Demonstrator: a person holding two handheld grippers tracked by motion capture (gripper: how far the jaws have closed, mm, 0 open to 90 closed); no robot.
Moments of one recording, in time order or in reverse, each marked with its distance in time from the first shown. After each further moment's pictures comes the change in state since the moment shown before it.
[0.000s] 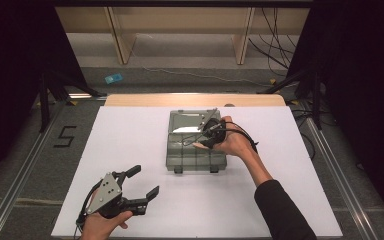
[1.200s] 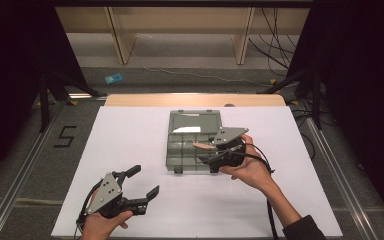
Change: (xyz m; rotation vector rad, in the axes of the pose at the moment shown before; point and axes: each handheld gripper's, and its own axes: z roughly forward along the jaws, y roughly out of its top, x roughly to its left) left arm 0.000 0.000 0.000 -0.002 0.007 -0.005; right arm 0.069 -0.033 -0.075 -0.358 -0.028 0.125
